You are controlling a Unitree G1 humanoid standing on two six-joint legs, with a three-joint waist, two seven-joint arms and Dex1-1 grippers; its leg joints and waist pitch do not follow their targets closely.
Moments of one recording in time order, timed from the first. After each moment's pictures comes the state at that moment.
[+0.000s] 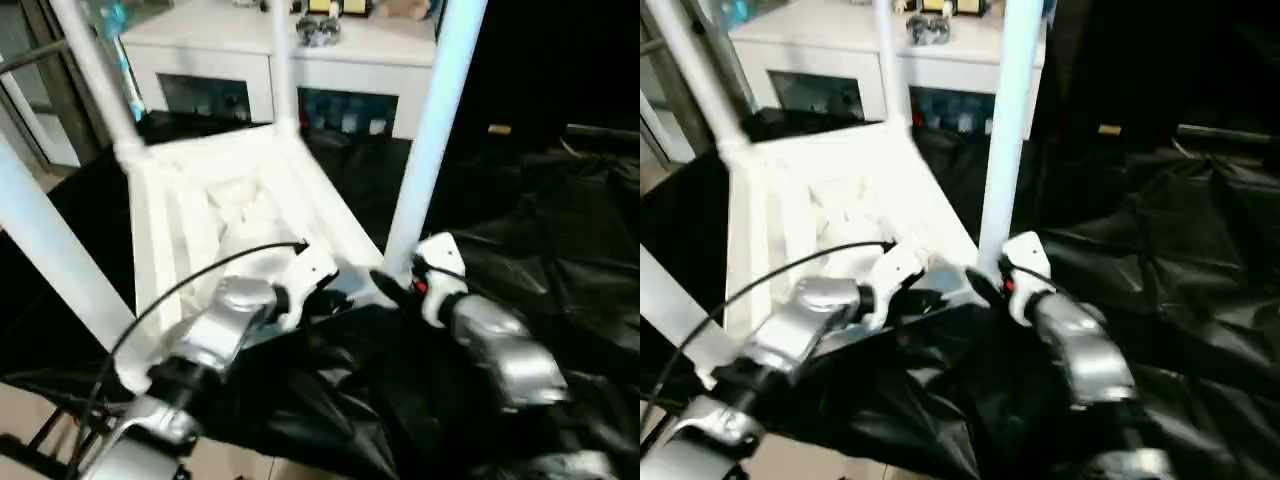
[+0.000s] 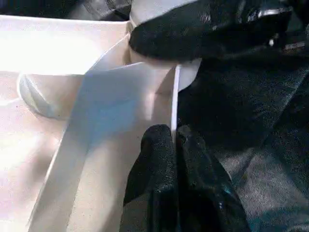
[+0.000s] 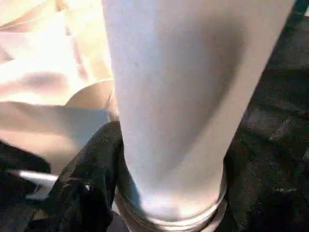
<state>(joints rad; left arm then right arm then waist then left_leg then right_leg) -0.53 0.15 -0.29 0.48 0.06 0.34 -0.83 -0.34 -0.14 0.06 0.36 0.06 0.26 0.44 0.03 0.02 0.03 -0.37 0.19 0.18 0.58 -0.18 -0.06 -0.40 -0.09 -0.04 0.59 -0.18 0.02</state>
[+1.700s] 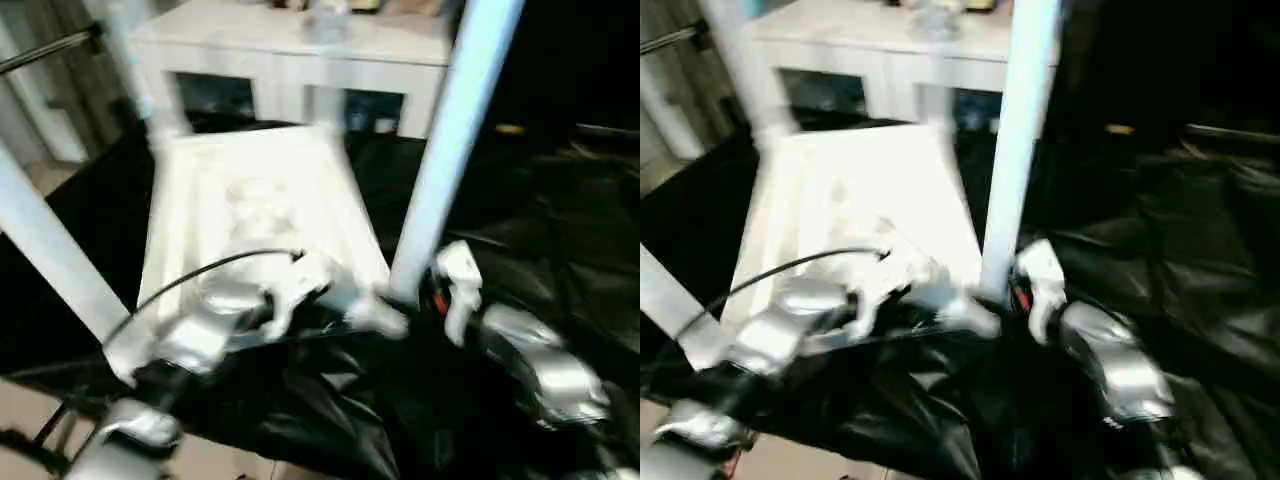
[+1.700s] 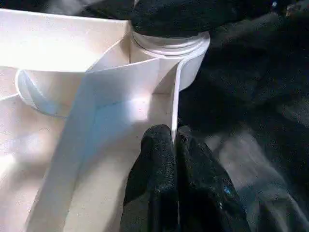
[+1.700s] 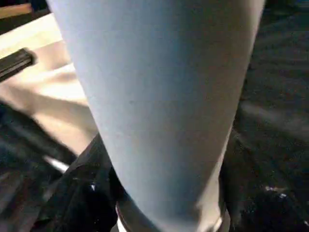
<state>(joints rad) -0.52 0.18 -0.29 0.48 0.04 0.31 -0.94 -0.30 -0.21 0.03 0.27 0.16 0.32 0.61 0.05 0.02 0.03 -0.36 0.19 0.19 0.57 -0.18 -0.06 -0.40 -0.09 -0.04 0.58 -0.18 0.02</state>
